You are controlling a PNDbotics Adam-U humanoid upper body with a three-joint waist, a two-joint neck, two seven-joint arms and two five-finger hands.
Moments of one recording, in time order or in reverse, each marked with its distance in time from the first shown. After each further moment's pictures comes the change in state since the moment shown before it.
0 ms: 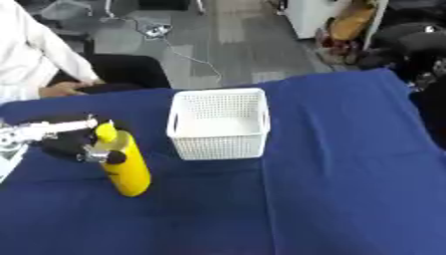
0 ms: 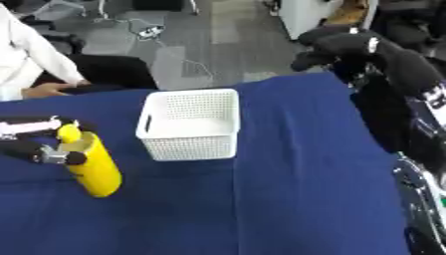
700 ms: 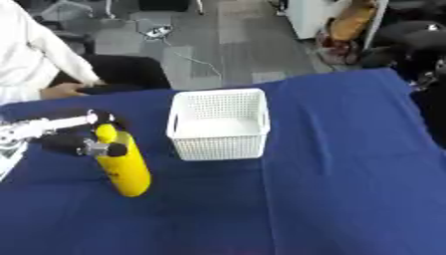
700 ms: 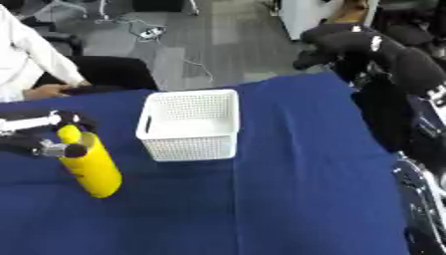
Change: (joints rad) left arm -0.001 0.009 0.001 -0.018 0.028 -0.003 0.037; right arm 0.000 -0.001 0.000 0.000 -0.002 -0.002 -0.006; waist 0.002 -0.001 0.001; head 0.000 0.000
